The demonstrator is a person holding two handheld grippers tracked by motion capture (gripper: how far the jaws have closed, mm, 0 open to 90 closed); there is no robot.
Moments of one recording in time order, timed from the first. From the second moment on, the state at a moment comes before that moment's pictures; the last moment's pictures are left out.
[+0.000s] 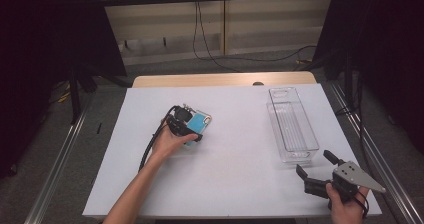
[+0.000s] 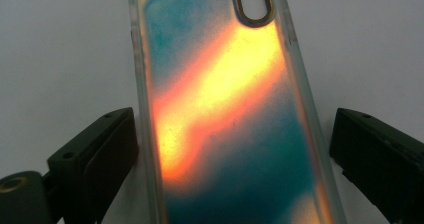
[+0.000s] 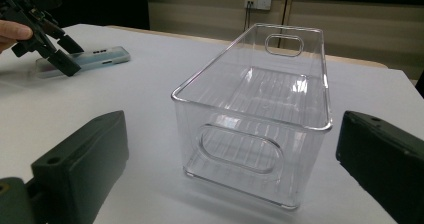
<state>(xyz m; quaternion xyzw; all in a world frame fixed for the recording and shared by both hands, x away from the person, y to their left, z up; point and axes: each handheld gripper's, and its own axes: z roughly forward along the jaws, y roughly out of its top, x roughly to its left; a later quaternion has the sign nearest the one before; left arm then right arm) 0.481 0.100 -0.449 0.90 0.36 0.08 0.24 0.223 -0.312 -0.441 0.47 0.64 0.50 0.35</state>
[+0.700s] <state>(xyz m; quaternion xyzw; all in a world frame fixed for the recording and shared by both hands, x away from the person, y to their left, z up) 0.479 0.100 -0.443 0.90 0.37 0.08 0.24 0.222 -0.313 -0.441 0.47 0.64 0.50 0.35</state>
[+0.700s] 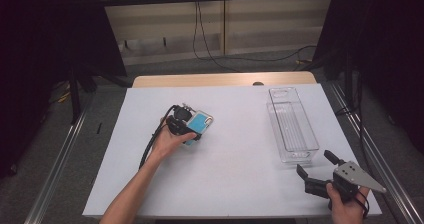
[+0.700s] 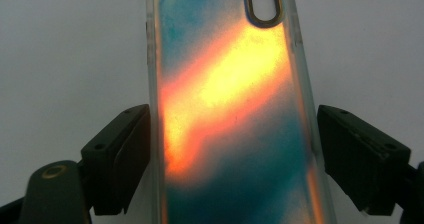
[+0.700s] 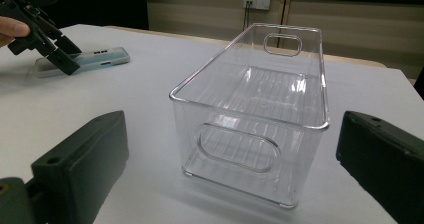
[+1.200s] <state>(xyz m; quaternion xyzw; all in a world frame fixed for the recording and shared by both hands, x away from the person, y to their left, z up) 0.479 0.105 -0.441 0.89 0.36 0.08 0.25 0.222 -0.313 -0.441 0.47 0.64 0.50 0.35</state>
